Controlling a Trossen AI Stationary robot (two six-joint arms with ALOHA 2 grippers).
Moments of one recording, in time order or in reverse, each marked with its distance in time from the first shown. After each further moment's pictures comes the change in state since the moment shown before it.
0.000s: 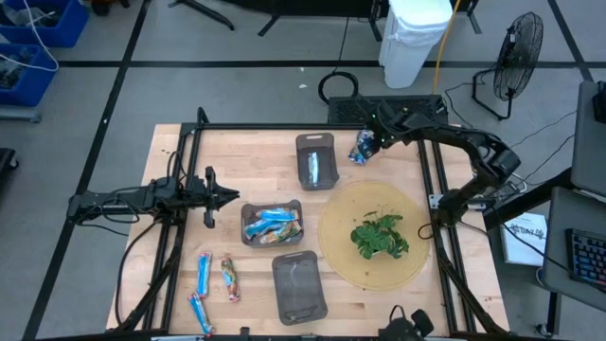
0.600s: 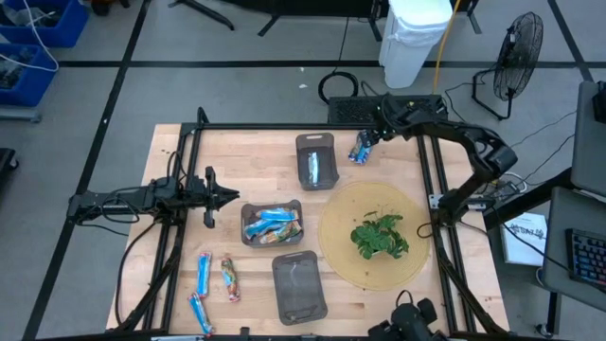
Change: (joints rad) left arm 0.000 0.000 0.000 0.000 0.000 0.000; right arm -0.097 0.051 -0.002 0.129 0.022 0.056
